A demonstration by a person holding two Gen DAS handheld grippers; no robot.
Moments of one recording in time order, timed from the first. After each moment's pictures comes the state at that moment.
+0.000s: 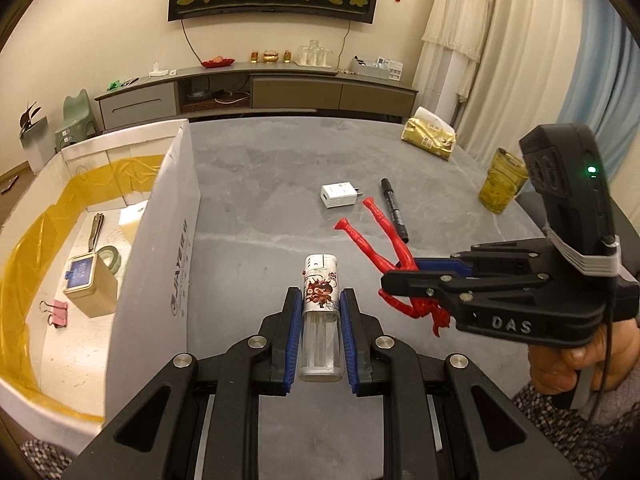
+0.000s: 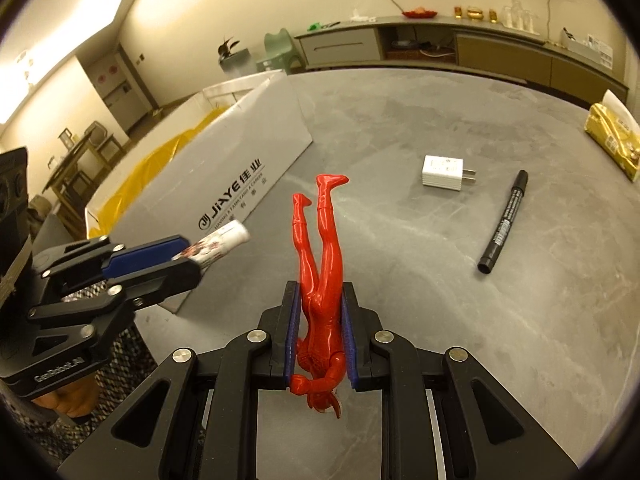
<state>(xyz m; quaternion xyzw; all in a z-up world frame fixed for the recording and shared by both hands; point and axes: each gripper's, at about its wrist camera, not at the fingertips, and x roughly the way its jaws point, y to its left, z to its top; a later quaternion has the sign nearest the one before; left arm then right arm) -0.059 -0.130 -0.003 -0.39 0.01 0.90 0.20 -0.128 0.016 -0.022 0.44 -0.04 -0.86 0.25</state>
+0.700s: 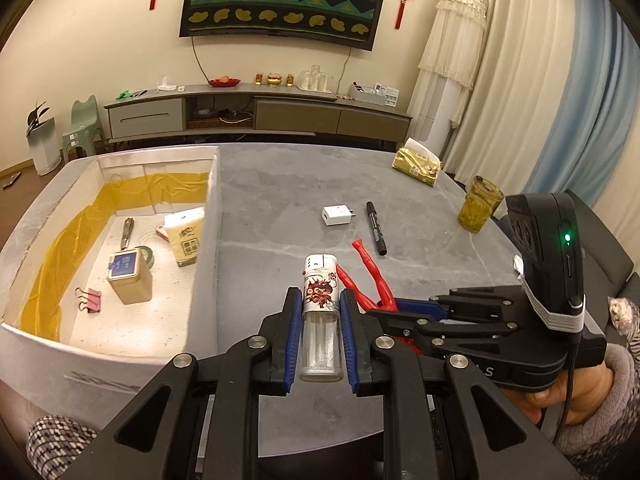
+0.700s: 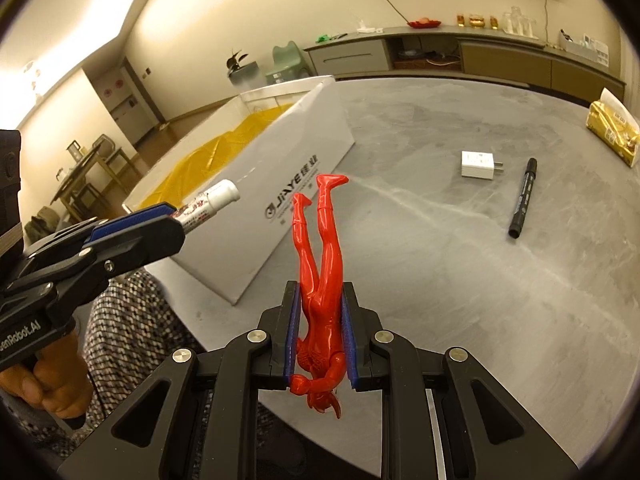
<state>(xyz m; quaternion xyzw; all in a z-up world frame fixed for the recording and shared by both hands) -0.007 -0.173 0.042 -0.36 -0.02 0.91 0.20 -0.071 -0.026 -0.002 0.43 -0.06 -0.86 0.26</state>
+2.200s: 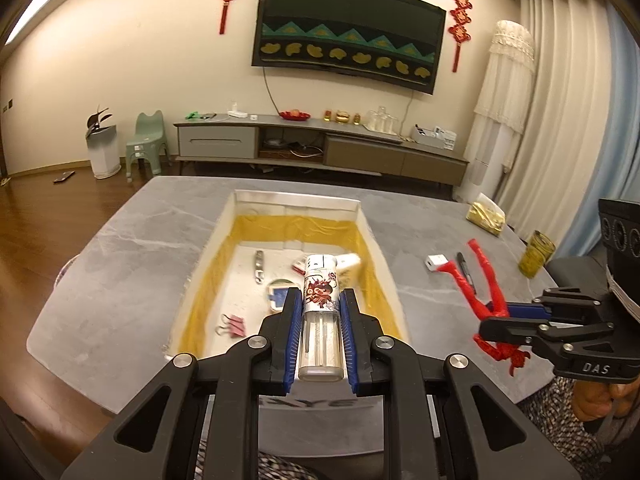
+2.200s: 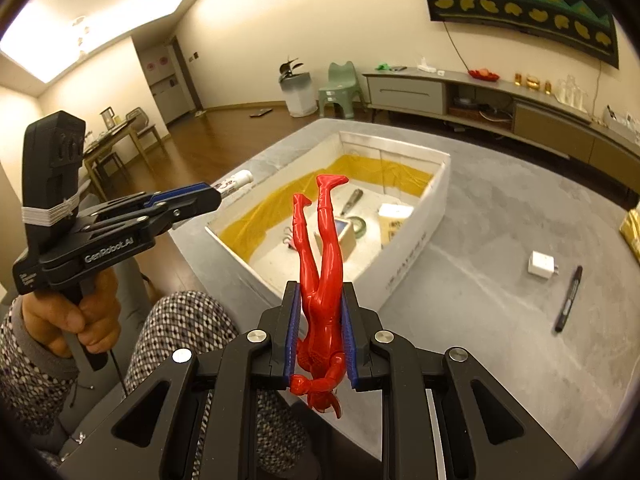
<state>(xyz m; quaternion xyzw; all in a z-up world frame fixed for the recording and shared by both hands) -0.004 -0.336 0.085 -0.30 -0.04 0.95 0.11 -0.043 -0.143 0.089 0.37 0.02 -0.87 0.32</state>
